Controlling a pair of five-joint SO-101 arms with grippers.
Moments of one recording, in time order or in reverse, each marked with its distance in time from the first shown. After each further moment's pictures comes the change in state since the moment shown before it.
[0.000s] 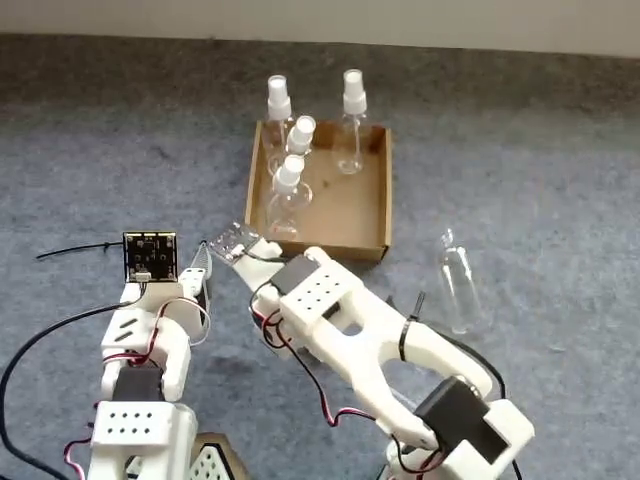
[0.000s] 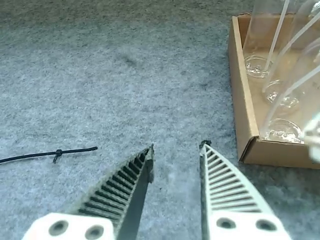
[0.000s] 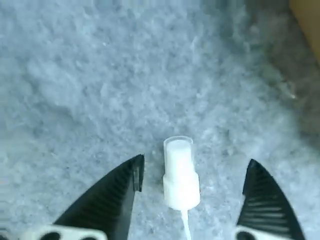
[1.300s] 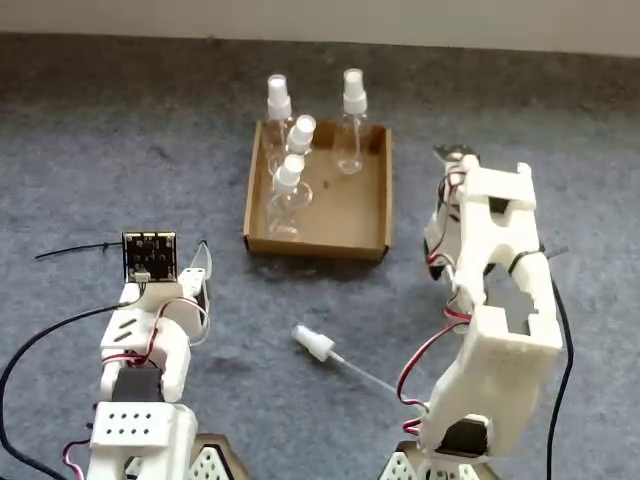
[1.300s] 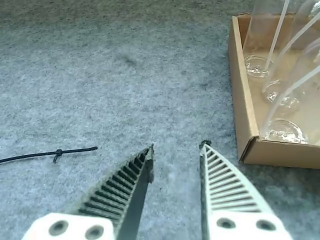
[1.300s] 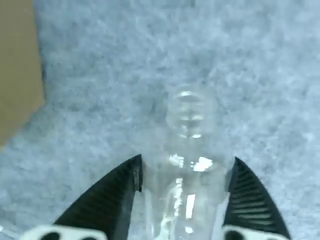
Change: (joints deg) left arm 0.0 0.0 0.0 0.0 0.0; right arm 53.0 28.6 -30.3 12.4 12.6
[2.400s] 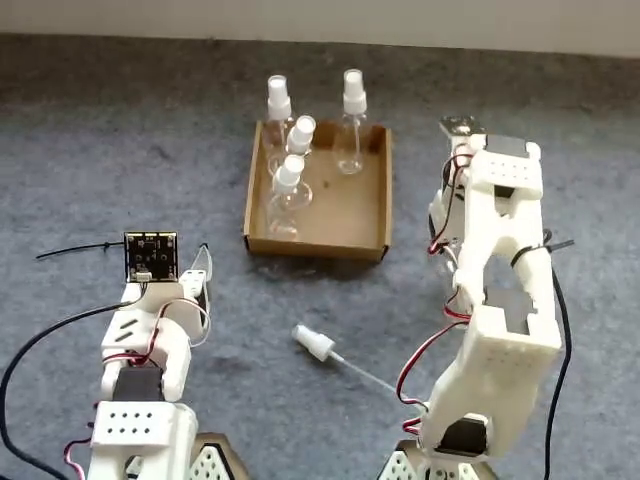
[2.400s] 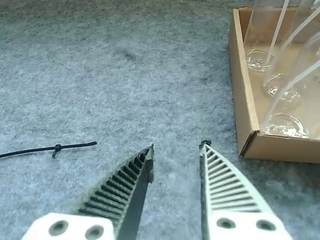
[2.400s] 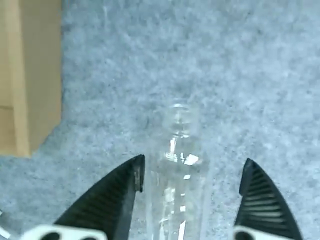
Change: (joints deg) left arm 0.0 0.0 0.0 1.1 0.0; right arm 0.0 0.1 -9.9 3.6 0.2
